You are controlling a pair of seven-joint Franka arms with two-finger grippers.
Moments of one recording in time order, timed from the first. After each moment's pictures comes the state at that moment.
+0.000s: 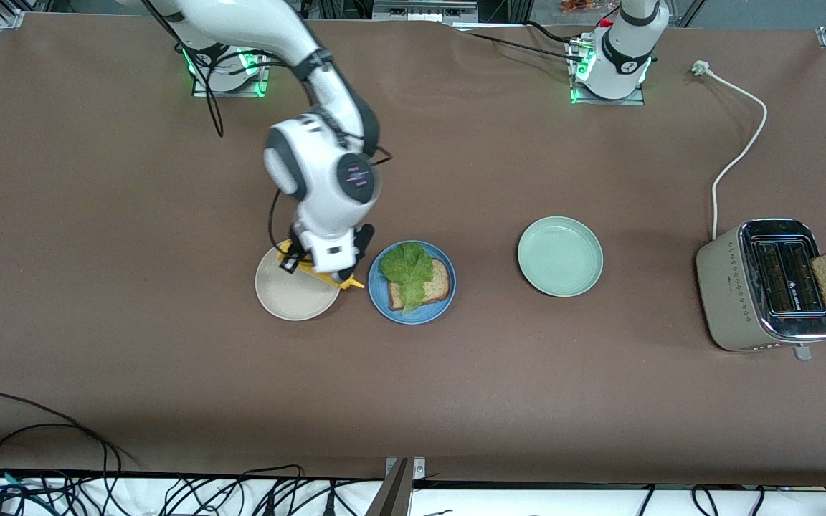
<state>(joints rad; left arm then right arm) 0.04 0.08 0.32 -1.72 -0.14 2.10 0.50 0.74 0.61 -0.20 -1.43 -0.26 1.79 -0.48</state>
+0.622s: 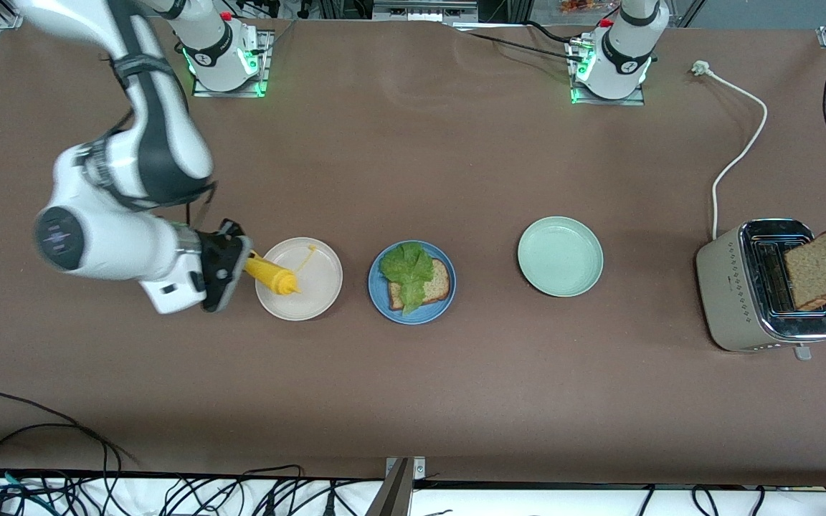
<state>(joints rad) 0.04 0.05 0.24 -1.72 -0.14 2.03 0.50 0.25 0.50 -0.04 -1.44 0.31 1.75 -1.00</state>
